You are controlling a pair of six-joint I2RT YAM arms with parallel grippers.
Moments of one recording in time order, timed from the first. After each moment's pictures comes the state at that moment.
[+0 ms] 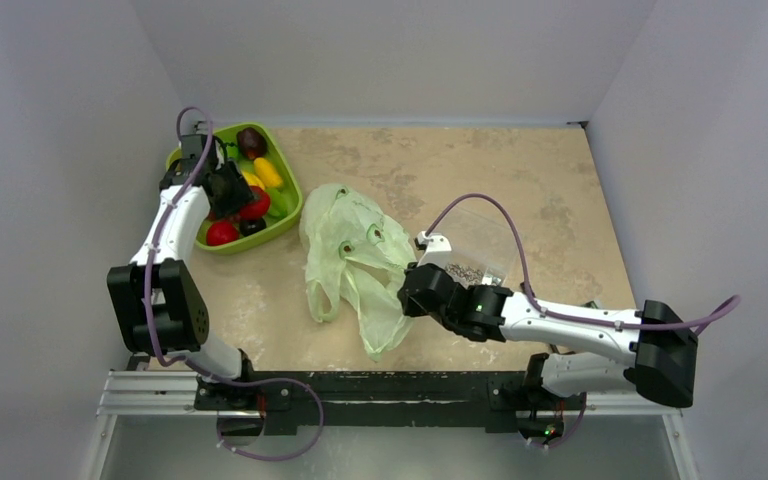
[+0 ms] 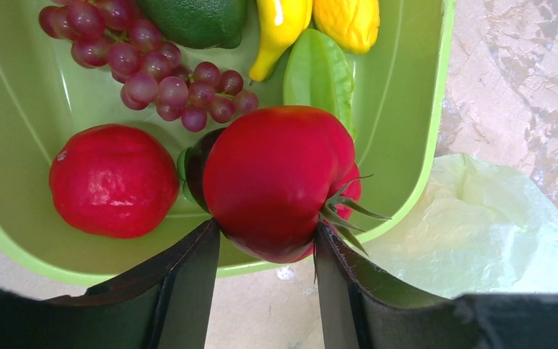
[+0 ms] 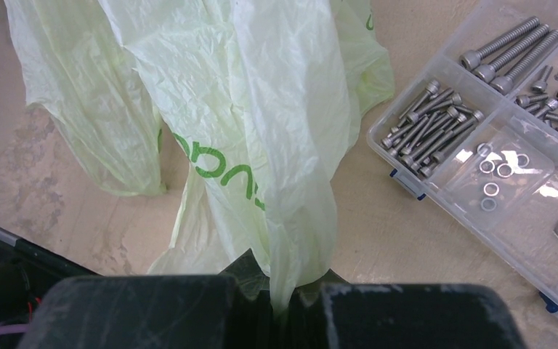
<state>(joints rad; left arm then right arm) 0.13 1.56 1.27 -0.63 0.03 -0.43 1.15 1.20 0.75 -0.29 0.48 0.87</state>
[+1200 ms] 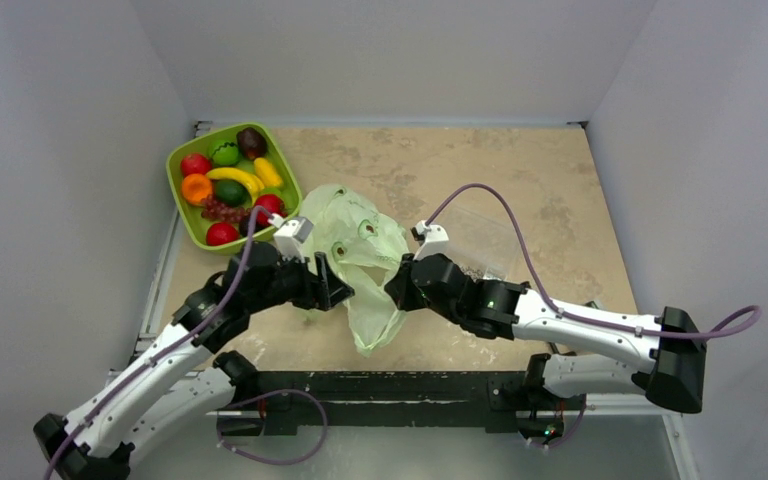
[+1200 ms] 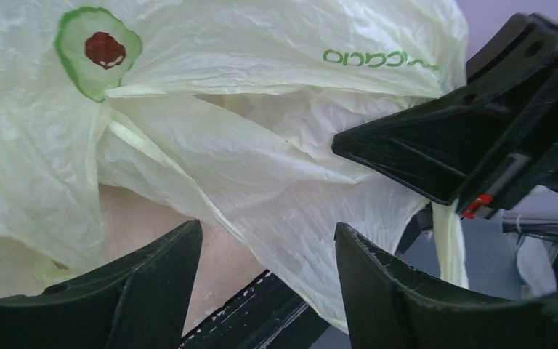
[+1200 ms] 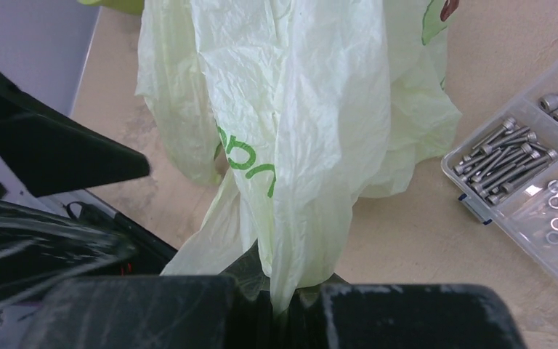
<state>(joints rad) -0.64 0.67 0.69 -0.51 0.22 -0.62 1.15 1.15 0.83 -0.26 0.38 0.82</state>
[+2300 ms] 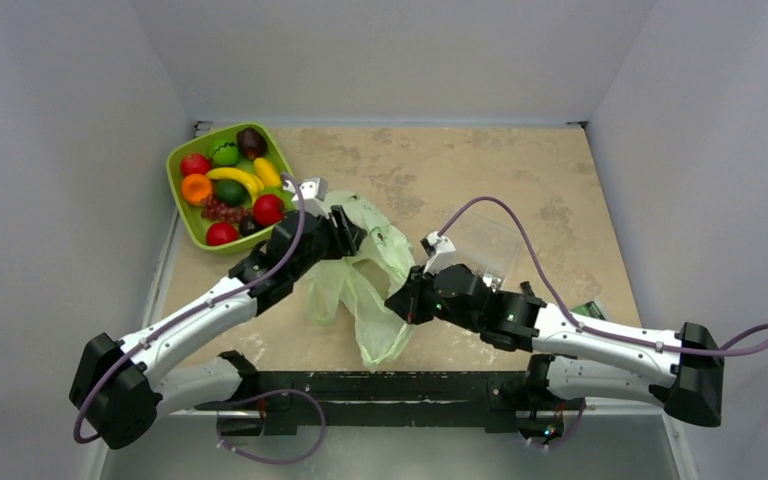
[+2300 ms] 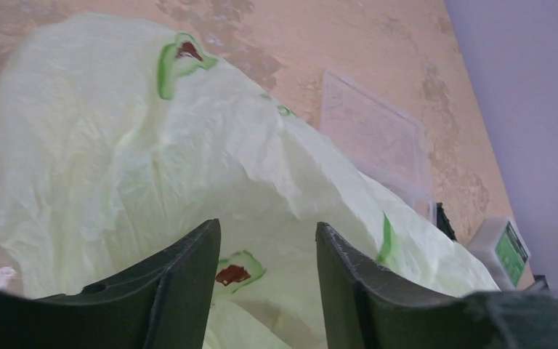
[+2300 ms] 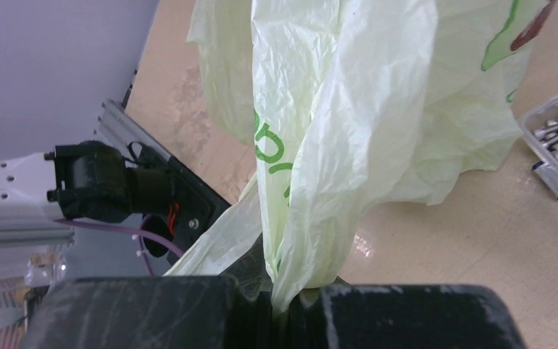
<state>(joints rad) -0.64 1.11 0.73 -0.02 -0.15 -0.63 1.15 0.99 0.67 -0.15 0.18 0.84</state>
